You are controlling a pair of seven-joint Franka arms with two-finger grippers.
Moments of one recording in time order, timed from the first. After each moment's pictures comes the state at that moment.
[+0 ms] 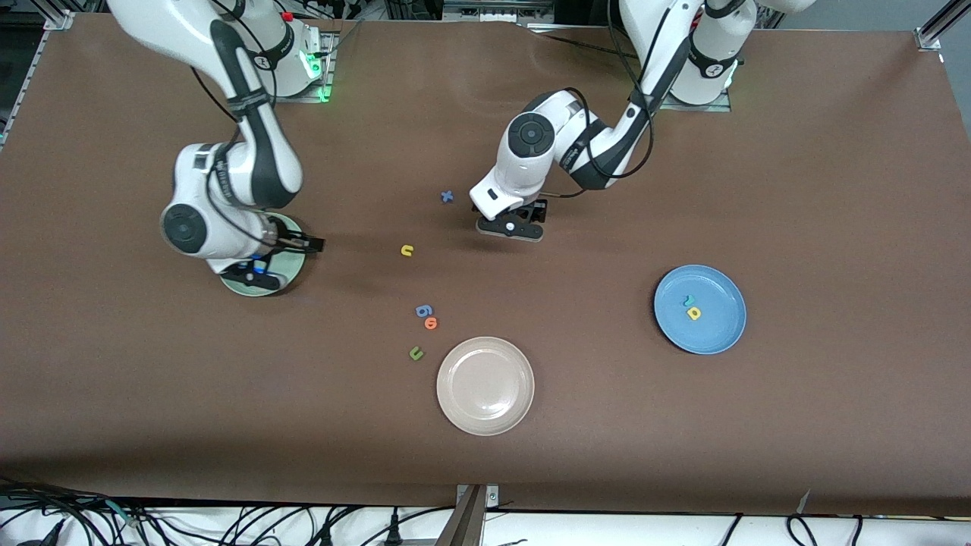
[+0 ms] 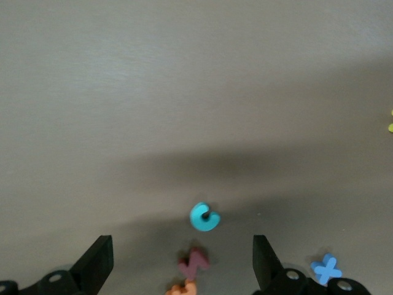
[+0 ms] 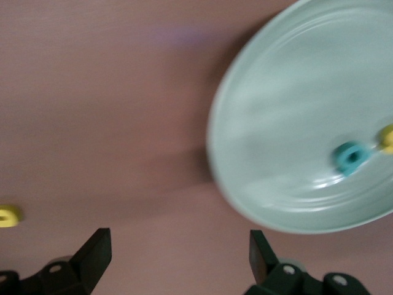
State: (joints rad) left arm -0.69 0.55 -0.14 -1.85 -0.08 2.43 -0.63; right arm 0.56 0.38 -0.31 -2.03 0.30 2.09 0.36
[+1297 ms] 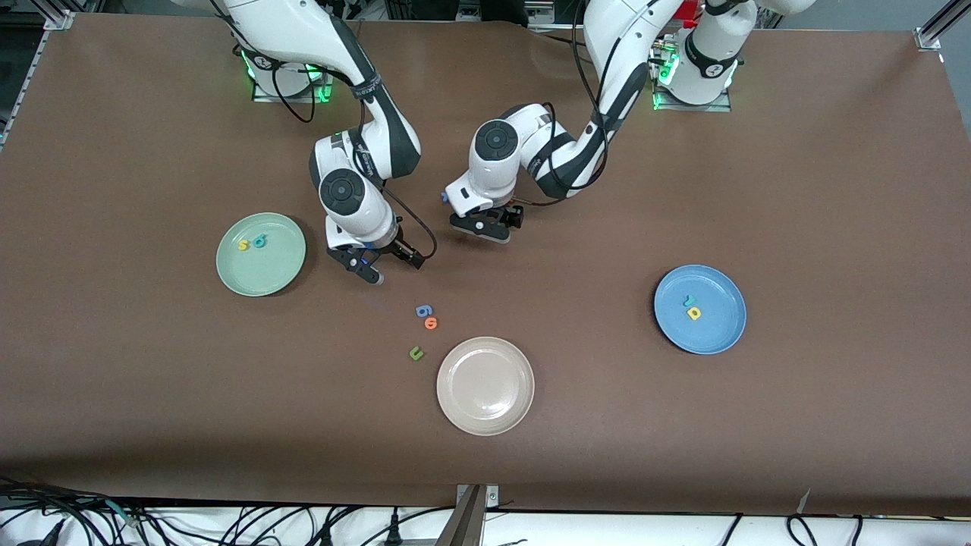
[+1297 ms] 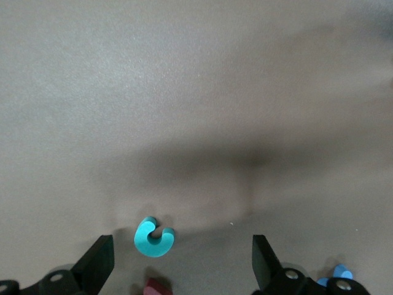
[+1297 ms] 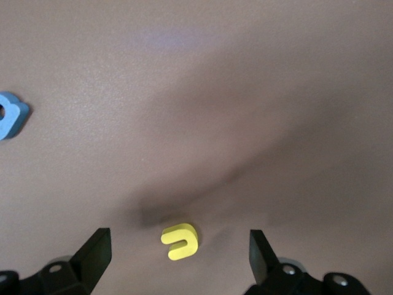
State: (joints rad) left arm -0.76 0.69 -0.14 -1.78 0.00 2.47 -0.61; right arm 0.80 0.54 -0.23 -1.98 0.33 2.45 0.92
